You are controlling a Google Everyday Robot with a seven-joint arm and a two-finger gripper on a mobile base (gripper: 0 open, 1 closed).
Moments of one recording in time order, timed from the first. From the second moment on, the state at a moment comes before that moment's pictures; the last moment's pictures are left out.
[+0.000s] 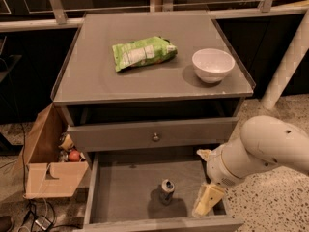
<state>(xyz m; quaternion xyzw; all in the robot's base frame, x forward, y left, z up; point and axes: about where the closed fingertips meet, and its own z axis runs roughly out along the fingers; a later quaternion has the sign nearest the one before) 0.401 -0.139 0.659 -0.59 0.77 0.14 0.18</state>
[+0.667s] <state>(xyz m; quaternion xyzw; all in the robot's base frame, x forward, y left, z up) 0.400 -0.136 0.627 -0.57 0.78 0.17 0.19</state>
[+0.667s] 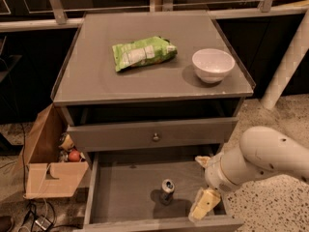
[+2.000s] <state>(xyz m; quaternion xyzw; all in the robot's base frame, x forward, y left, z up) 0.416 -0.103 0.501 -0.49 0.80 0.28 0.21</state>
